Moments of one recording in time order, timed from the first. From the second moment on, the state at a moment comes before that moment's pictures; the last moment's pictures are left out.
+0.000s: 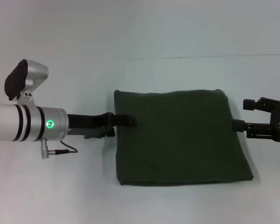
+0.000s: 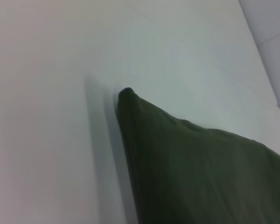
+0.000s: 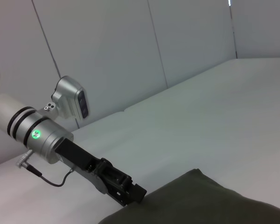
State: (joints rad) left arm -0.80 -2.05 0.89 0.34 2.05 1.05 -2.36; right arm 0.46 1.98 -0.57 -0.70 -2.00 -1.63 1.44
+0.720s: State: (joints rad) left arm -0.81 -2.08 0.89 0.33 2.05 1.06 -2.41; right arm 0.47 1.98 -0.57 -0.70 -1.99 -1.63 1.44
